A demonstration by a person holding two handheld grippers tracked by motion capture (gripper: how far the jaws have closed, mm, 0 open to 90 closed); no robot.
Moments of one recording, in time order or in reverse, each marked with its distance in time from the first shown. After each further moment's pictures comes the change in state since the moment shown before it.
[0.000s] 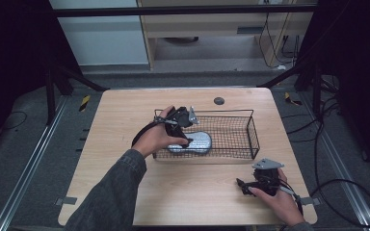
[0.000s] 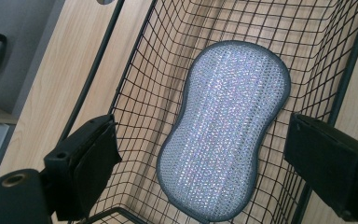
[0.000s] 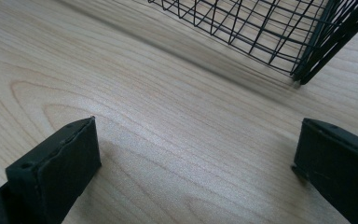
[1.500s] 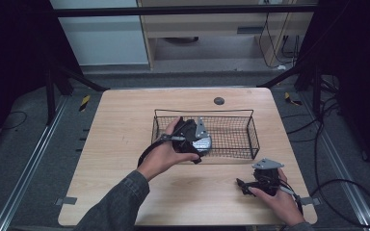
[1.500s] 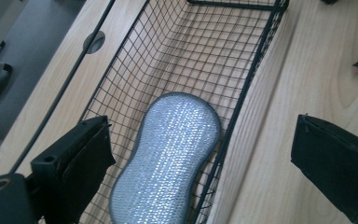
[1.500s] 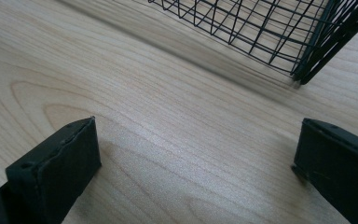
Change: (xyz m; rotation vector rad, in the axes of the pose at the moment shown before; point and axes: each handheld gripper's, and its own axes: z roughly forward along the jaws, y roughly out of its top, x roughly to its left) left arm -0.060 0.013 -0.026 -0.174 0.008 -0.056; right arm 0.000 0.000 0.000 -0.001 -0.001 0.004
